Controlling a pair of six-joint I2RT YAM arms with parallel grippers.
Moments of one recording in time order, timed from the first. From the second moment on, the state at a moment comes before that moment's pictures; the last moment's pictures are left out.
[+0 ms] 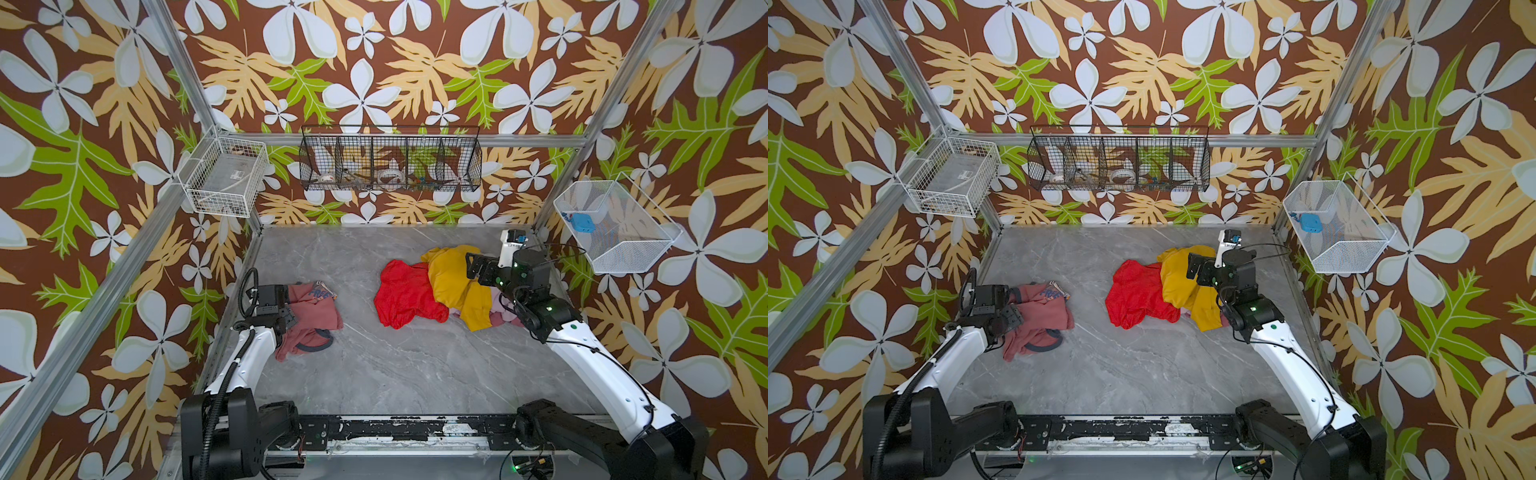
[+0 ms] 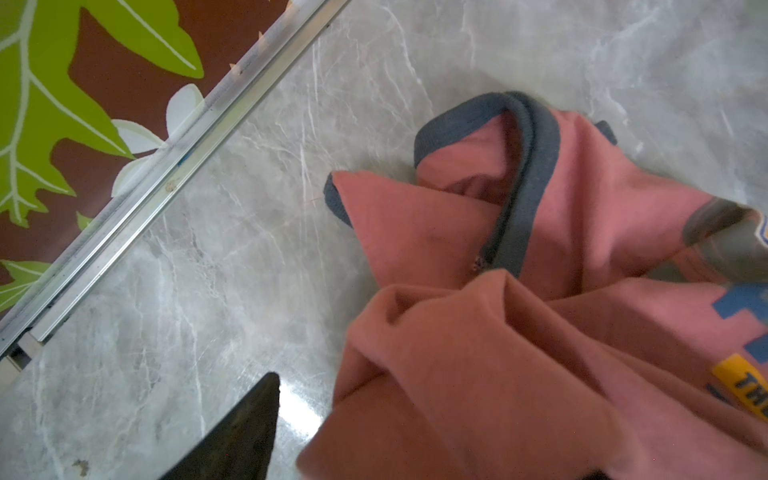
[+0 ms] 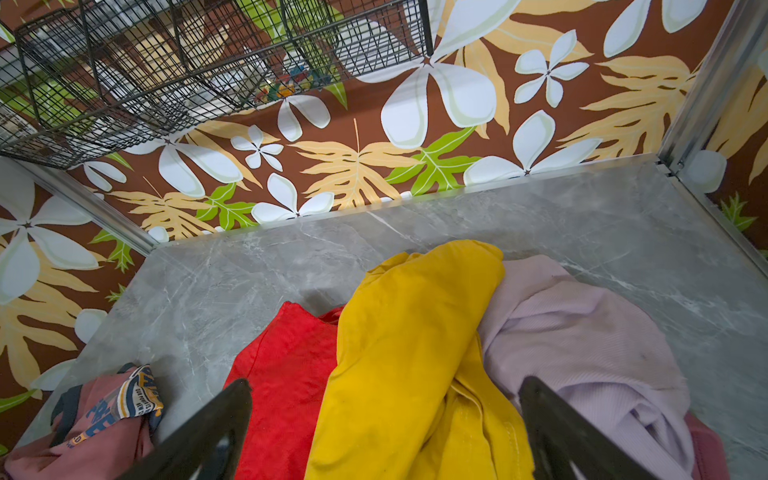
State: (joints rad) left arm 0.13 1.19 0.65 -0.48 -0.32 -0.51; right arm 0.29 1.11 0.95 -0.21 0.10 0.35
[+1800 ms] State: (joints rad) left arm -0.16 1.72 0.96 -0.52 -0.18 -0.32; right arm 0.29 1.13 0.98 -0.23 0.10 0.28
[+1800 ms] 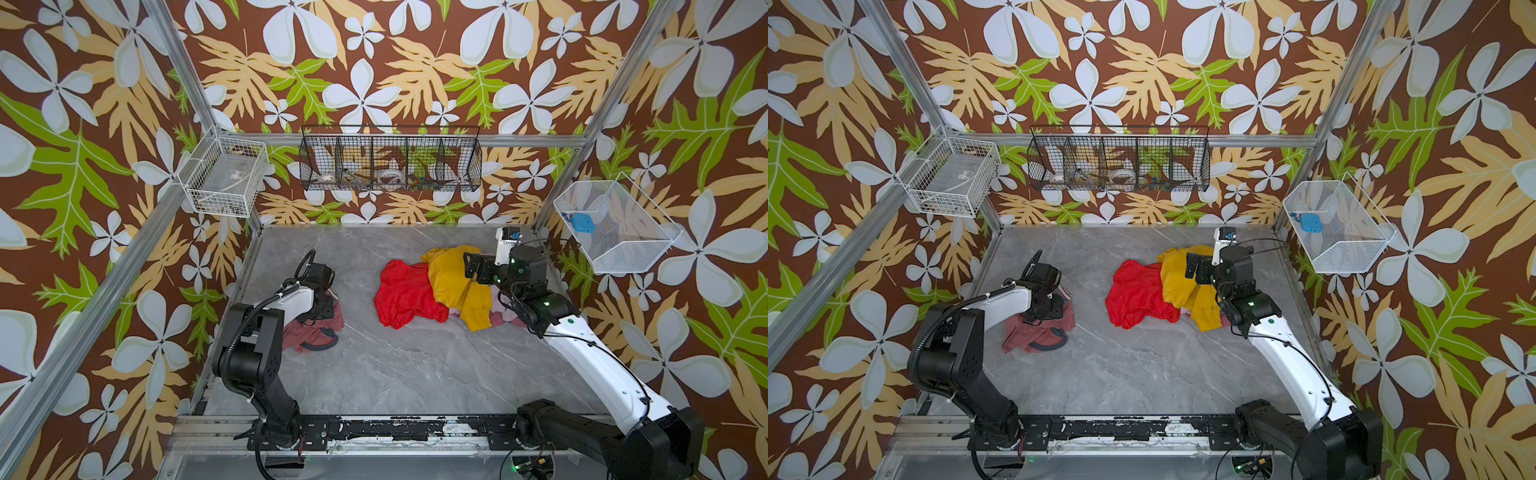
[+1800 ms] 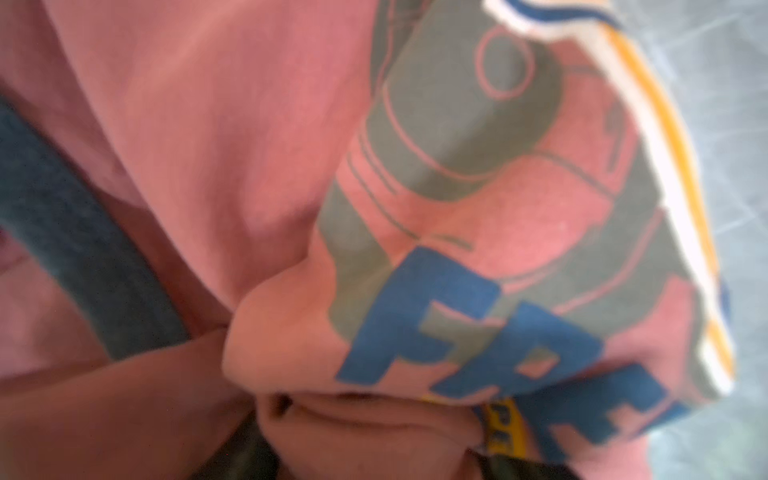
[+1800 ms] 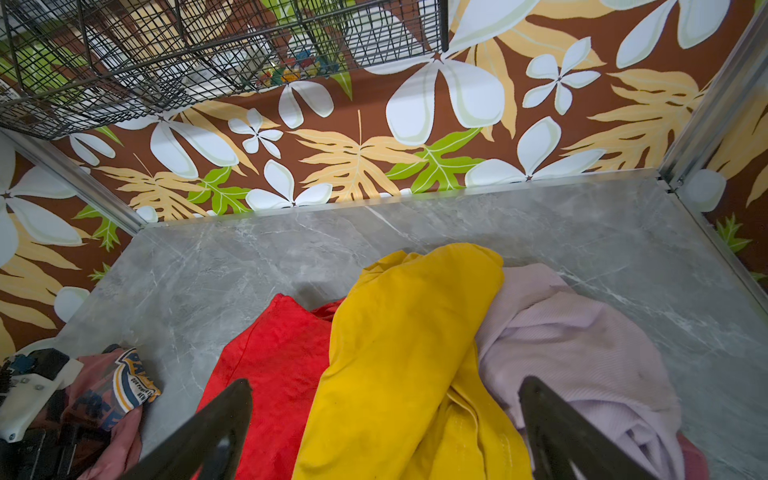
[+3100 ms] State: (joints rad) left arm -0.08 2.08 1.47 -0.48 -0.25 -0.17; right arm 0.29 1.00 0.90 -0.28 0.19 0.29
